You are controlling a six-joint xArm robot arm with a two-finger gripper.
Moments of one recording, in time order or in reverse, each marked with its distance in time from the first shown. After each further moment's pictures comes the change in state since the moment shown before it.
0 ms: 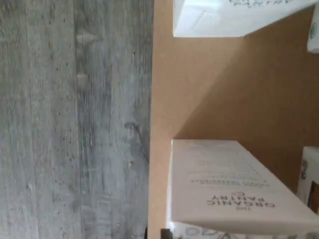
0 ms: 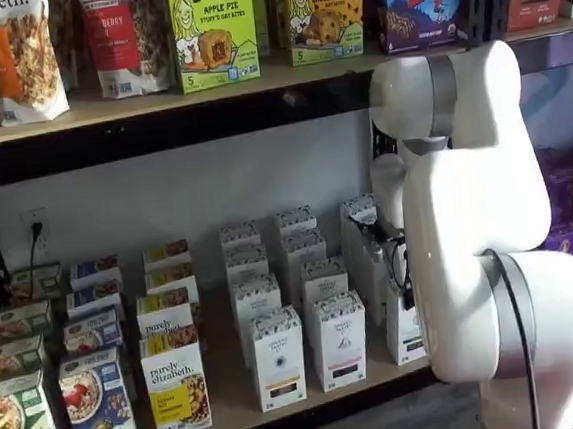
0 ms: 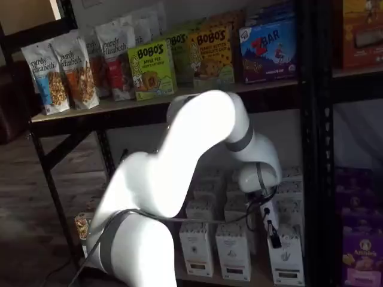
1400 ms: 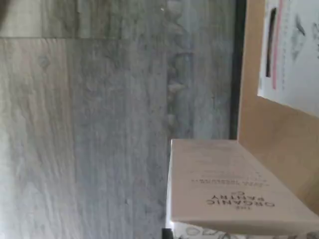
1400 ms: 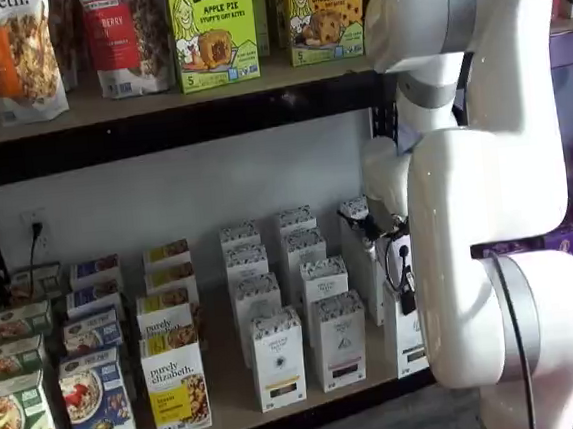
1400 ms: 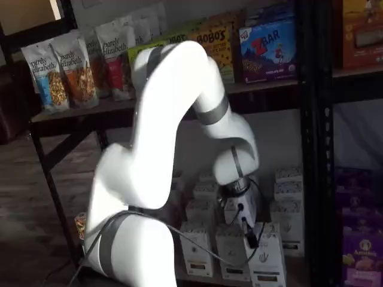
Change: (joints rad) arm 0.070 -0.475 0.605 -0.170 -0.078 0.245
